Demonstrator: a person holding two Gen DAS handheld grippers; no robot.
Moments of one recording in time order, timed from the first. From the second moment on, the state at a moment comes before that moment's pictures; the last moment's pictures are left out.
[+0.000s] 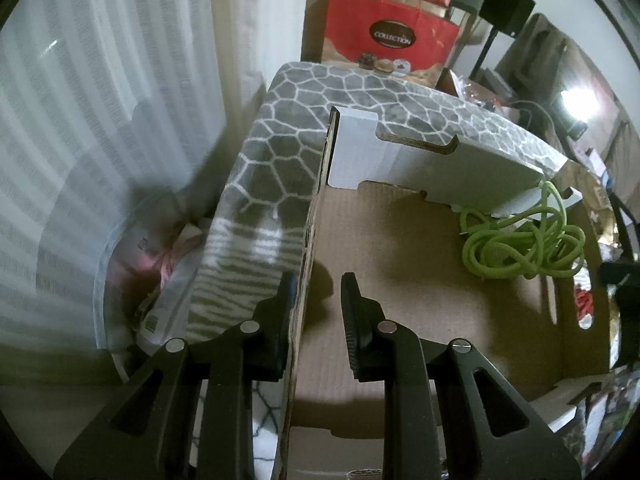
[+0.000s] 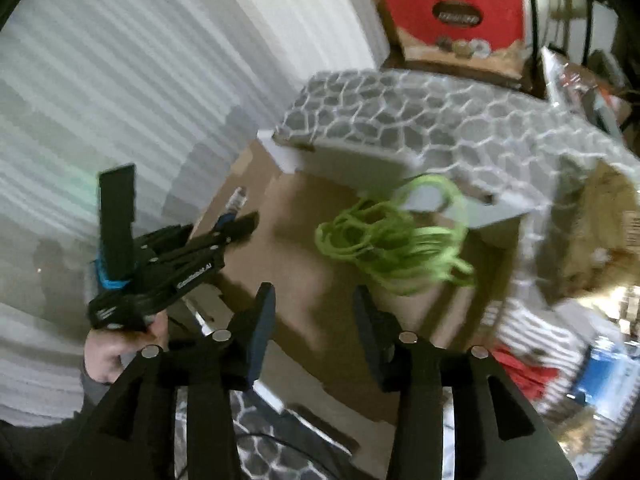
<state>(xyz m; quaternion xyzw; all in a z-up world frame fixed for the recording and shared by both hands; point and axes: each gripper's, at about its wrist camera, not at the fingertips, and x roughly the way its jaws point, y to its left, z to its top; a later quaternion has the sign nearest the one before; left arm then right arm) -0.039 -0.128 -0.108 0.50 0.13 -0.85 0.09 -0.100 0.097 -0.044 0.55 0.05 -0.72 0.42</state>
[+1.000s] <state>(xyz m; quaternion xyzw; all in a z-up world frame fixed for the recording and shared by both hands) -0.040 -0.132 -0.109 0.51 0.13 -0.84 0.09 -0.206 0.249 -0.060 0.52 0.04 -0.84 0.12</state>
